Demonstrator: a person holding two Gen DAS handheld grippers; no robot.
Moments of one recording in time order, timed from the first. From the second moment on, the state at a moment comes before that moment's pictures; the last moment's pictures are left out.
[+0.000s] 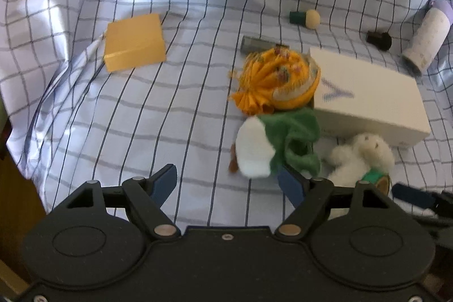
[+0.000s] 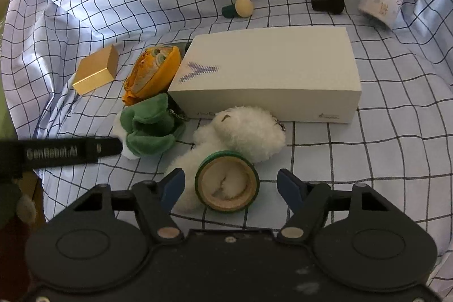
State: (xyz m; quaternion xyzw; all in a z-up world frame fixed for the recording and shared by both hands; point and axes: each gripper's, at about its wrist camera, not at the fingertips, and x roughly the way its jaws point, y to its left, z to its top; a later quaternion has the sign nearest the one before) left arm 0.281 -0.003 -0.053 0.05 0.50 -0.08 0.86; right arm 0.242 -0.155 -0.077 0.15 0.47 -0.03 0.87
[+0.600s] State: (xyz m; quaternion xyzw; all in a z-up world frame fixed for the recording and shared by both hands) left arm 0.341 -0.027 -0.057 0.02 0.45 -0.18 0.88; right arm 0.246 -0.148 -0.083 0.12 0.47 -0.01 0.88
